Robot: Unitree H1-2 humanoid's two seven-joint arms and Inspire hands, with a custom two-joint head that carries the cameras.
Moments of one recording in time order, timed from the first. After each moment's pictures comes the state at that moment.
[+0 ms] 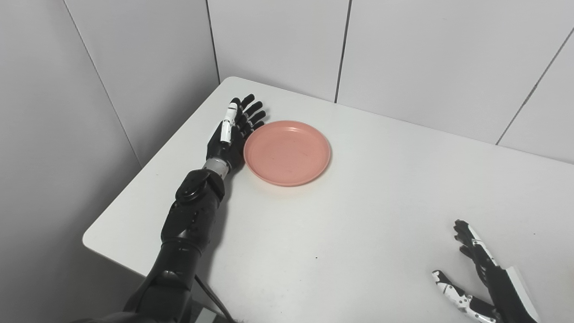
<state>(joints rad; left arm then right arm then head) -0.49 0.27 0.32 0.50 -0.47 0.06 -0.19 -0.10 -0.24 0.19 -0.16 -0.23 0.03 0.20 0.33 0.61</state>
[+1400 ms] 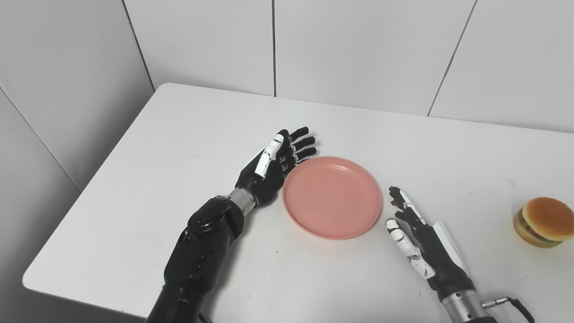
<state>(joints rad) -0.40 0.12 0.00 0.21 -0.43 0.28 -0.26 -0.11 -0.16 0.22 -0.14 -0.30 0.04 0.15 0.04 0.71</state>
